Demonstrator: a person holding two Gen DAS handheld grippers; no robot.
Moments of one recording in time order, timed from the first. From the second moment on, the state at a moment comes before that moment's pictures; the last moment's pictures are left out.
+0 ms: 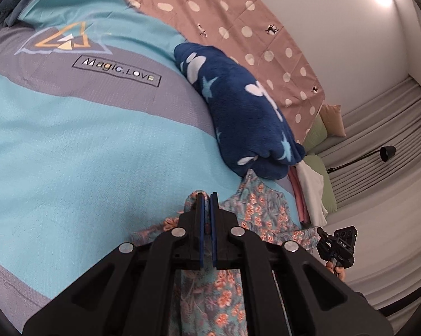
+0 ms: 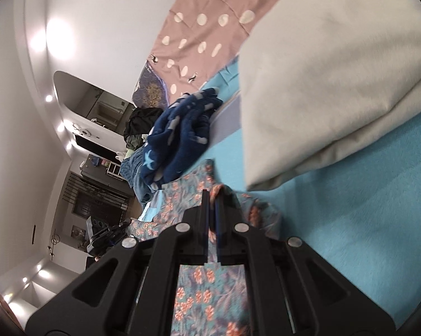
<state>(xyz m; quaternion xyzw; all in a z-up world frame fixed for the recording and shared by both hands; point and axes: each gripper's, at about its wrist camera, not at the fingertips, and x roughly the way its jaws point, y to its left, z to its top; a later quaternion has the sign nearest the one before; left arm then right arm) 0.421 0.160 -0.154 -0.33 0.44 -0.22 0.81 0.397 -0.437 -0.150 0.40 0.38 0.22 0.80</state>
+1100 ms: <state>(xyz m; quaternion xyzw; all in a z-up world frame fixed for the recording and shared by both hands) 0.321 0.086 -0.132 -0.18 0.49 -0.34 0.79 0.369 -0.192 -0.131 -0.04 0.54 0.18 0.82</state>
